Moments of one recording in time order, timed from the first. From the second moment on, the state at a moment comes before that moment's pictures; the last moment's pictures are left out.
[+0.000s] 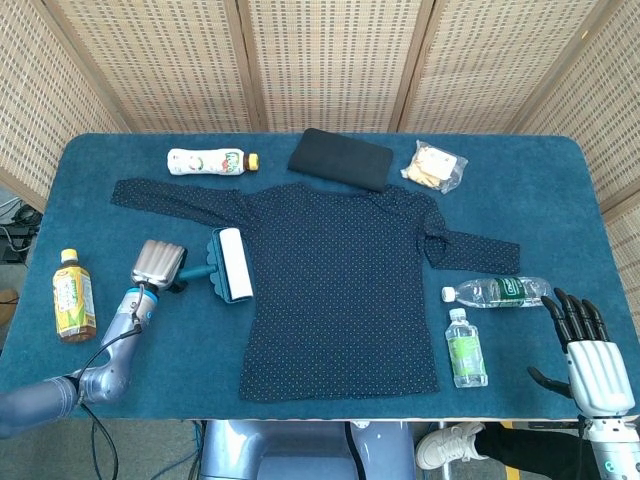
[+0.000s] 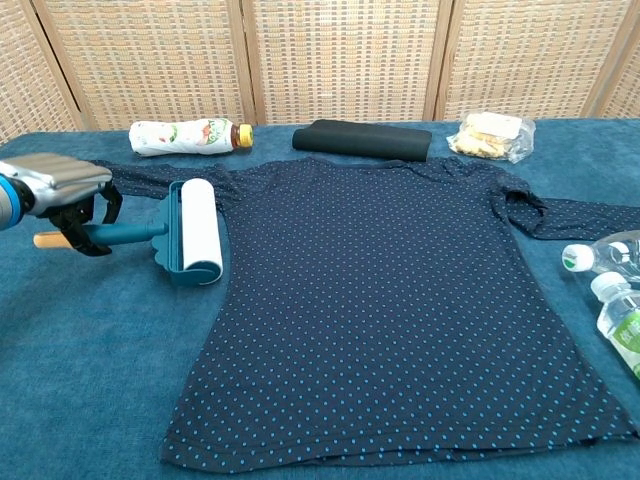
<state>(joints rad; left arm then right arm) -0.80 -1.51 -0.10 -1.28 0.77 0.88 0.70 0.04 -1.15 0.04 -1.59 -1.58 1.54 0.02</state>
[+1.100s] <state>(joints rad) -1.05 -1.44 -0.06 -1.30 0.75 0.62 0.69 0.05 -1.16 0.07 -1.54 -1.50 1.50 0.05</state>
